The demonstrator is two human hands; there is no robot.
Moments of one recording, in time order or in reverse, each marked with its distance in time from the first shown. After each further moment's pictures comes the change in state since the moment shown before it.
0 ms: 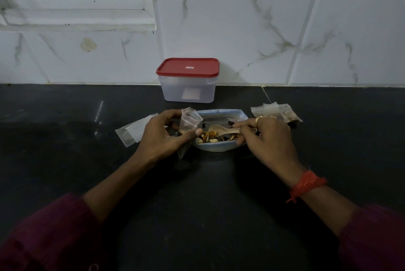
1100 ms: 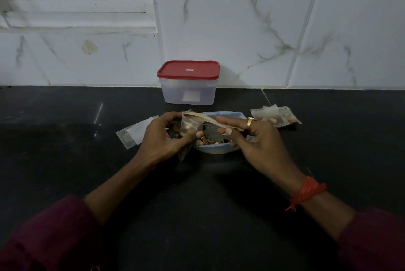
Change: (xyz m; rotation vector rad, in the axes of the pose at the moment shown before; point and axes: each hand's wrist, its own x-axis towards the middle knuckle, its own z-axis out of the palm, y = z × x) left_hand 0.002 -0.008 -0.001 0.002 0.007 0.023; right_hand -0.012 -0.017 -0.002 0.348 -0.094 -0.131
